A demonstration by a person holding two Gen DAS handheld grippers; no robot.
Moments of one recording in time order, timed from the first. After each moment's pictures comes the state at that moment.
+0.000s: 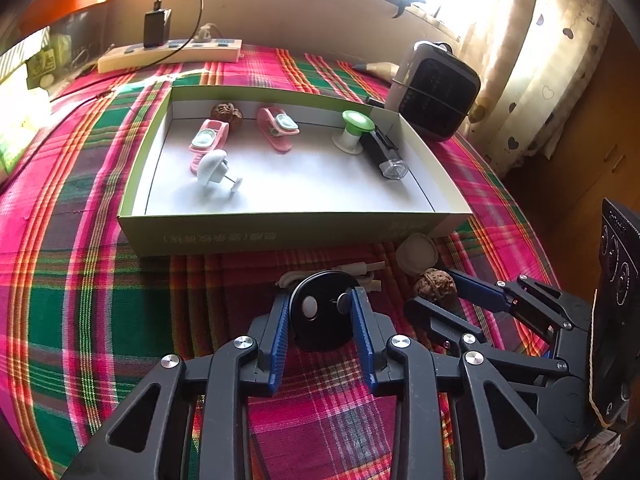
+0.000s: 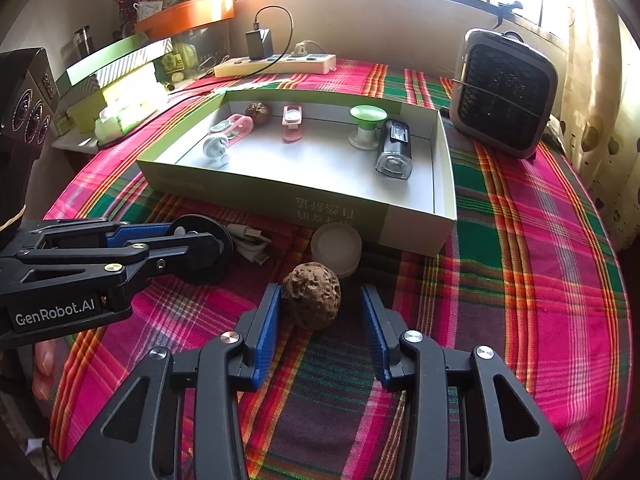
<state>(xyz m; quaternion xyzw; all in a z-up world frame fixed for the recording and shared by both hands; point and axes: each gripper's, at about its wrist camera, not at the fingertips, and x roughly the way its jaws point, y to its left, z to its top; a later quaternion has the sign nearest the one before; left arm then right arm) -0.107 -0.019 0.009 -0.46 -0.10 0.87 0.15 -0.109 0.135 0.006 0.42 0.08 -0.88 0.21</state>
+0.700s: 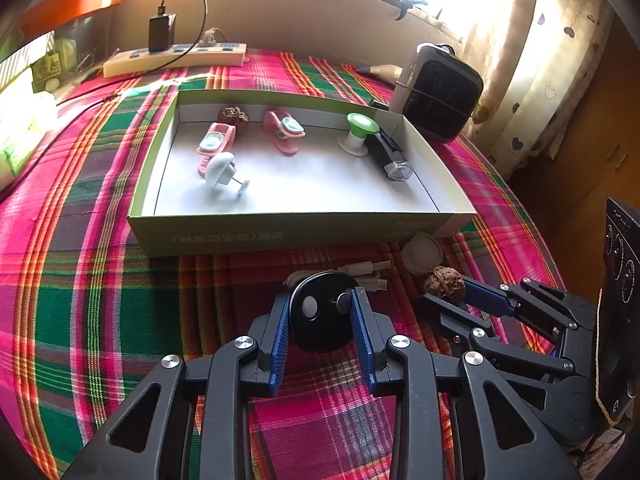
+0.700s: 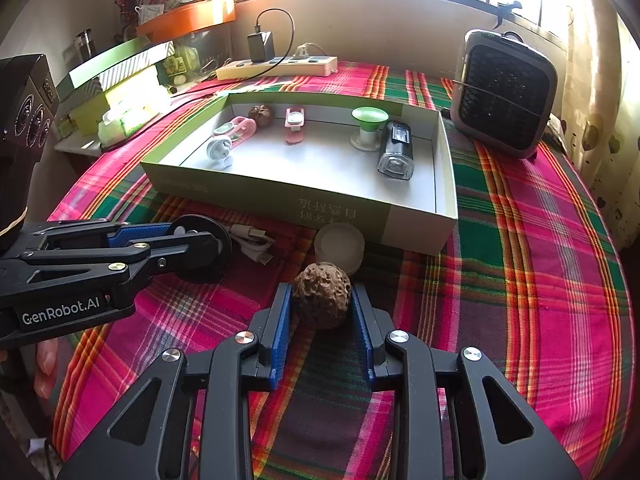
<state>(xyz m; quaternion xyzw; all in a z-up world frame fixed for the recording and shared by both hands) -0.104 -0.022 0.009 -0.45 -0.09 0.88 0.14 -0.106 0.134 0.007 0.42 0.08 -0.88 0.21</state>
